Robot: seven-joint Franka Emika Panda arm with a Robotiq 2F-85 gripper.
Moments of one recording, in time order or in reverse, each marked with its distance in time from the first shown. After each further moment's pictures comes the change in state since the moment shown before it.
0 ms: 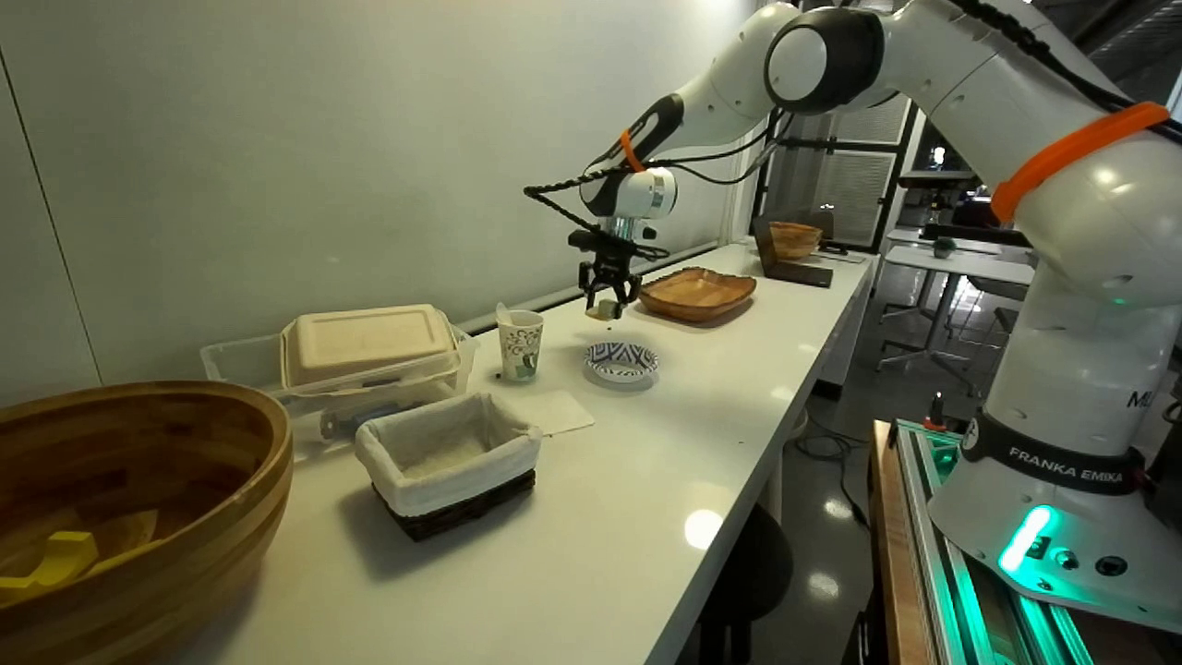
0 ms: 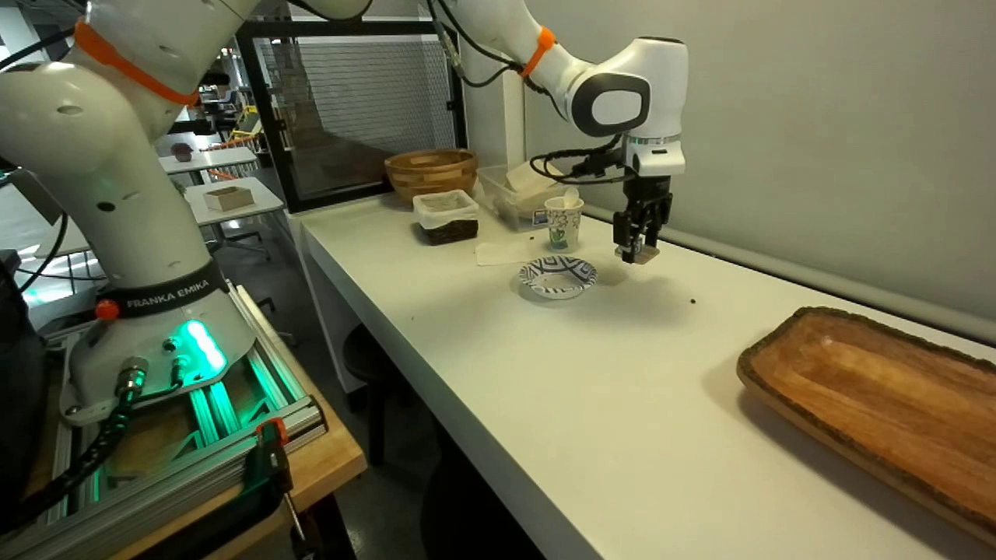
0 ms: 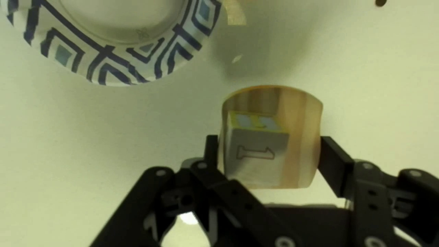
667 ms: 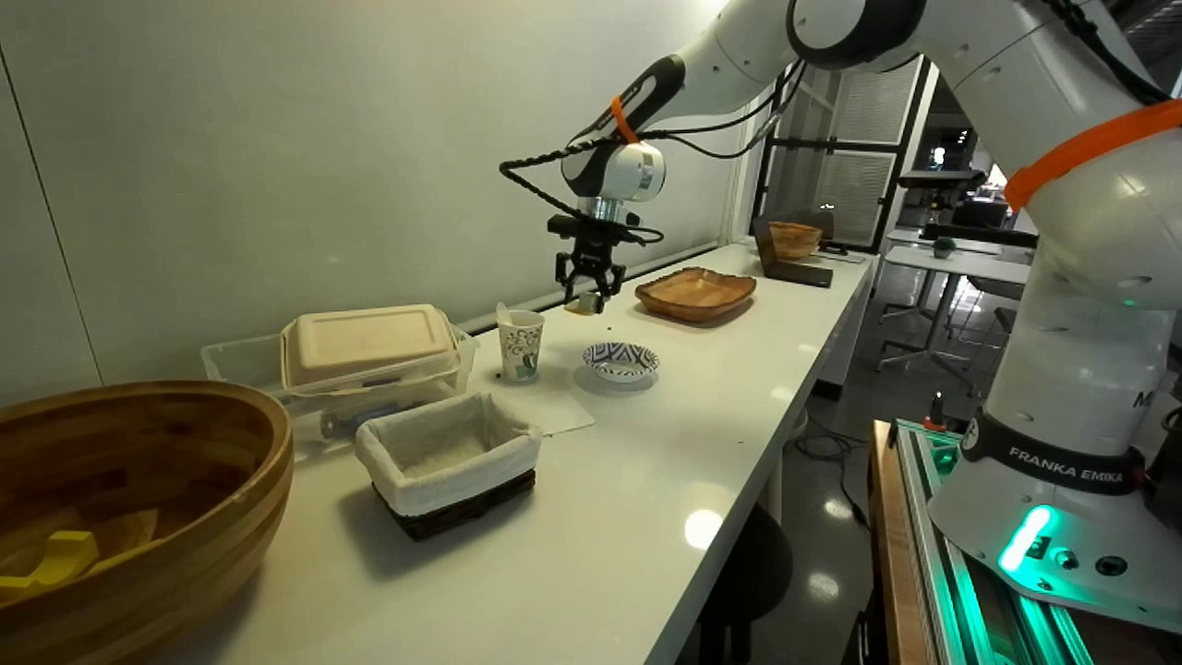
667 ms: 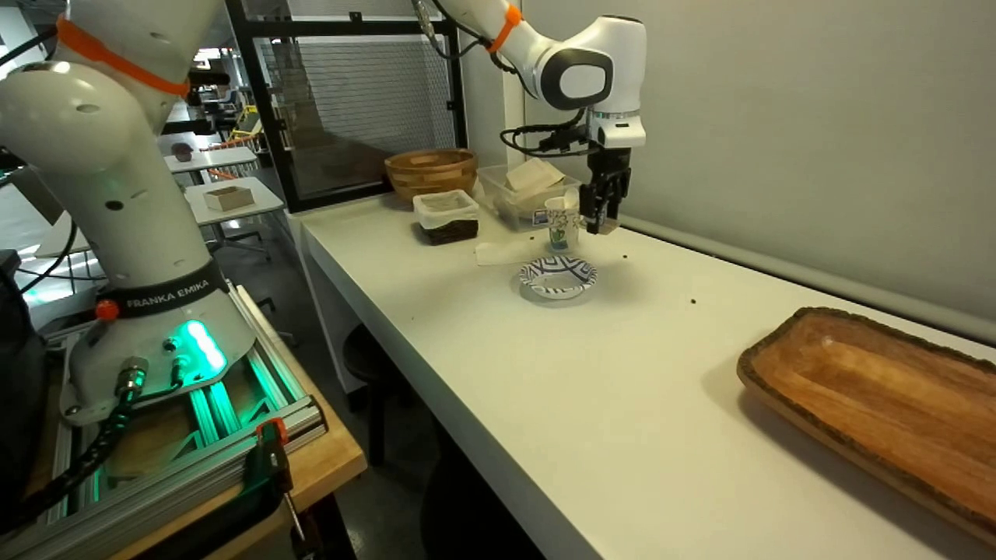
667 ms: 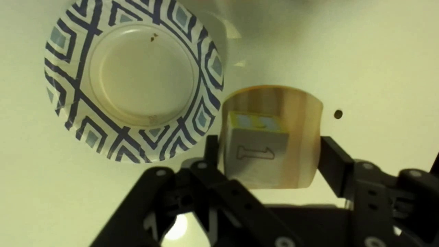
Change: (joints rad) arm 0.100 -0.133 0.021 -0.137 -0.012 -0.016 -0.022
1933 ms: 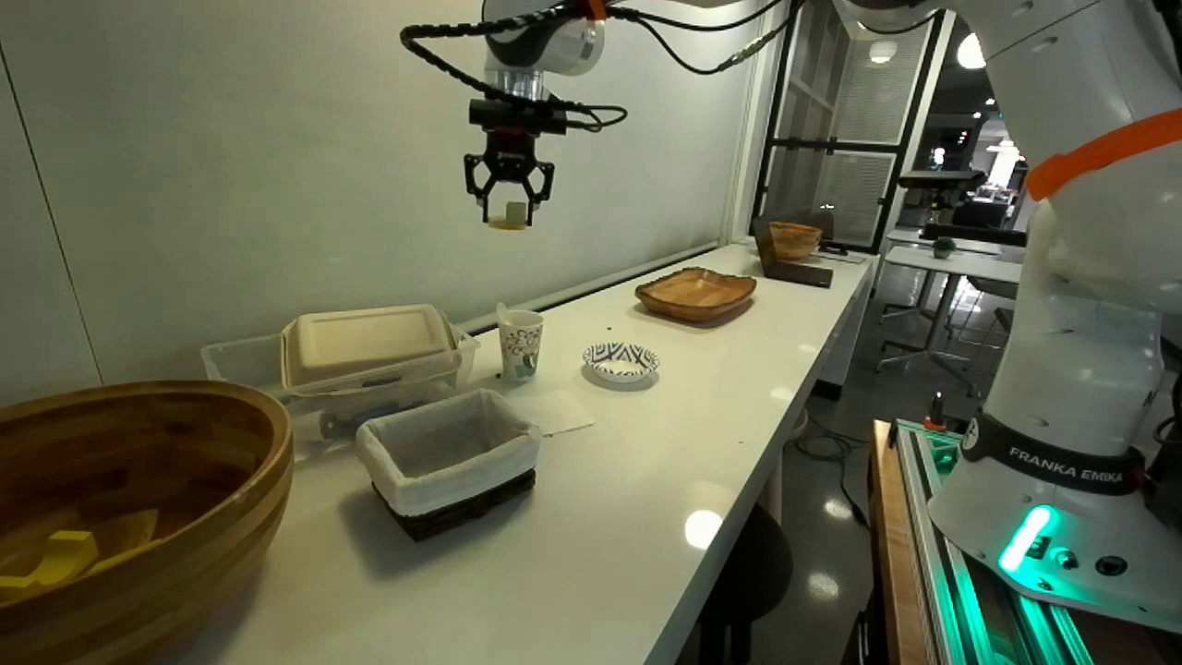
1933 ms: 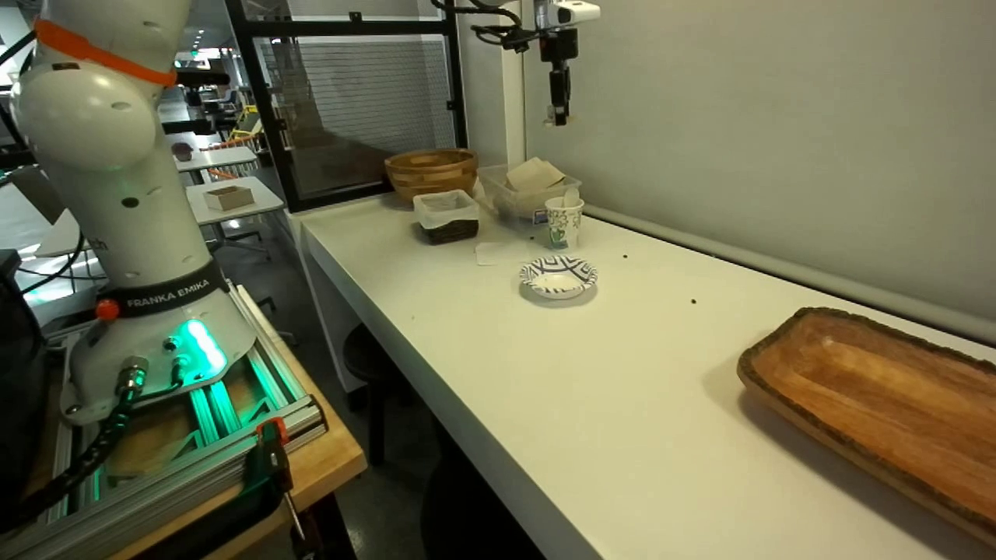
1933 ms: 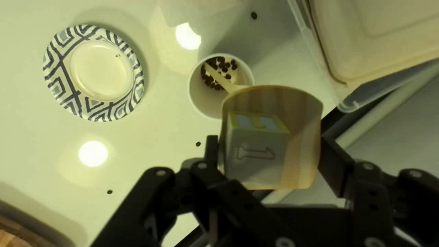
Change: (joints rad) arm 0.201 -0.132 0.091 0.260 -0.269 -0.327 -0.088
